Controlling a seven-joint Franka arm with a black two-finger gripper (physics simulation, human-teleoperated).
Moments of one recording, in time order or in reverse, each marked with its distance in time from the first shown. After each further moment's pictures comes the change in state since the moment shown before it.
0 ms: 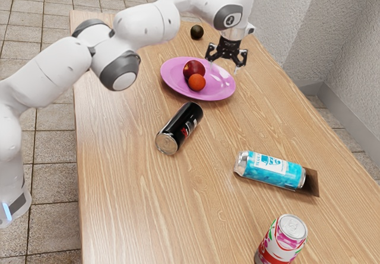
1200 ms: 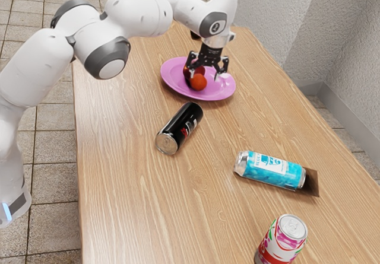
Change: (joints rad) arm -0.255 -0.243 0.254 -0.544 -0.053 0.159 -0.085
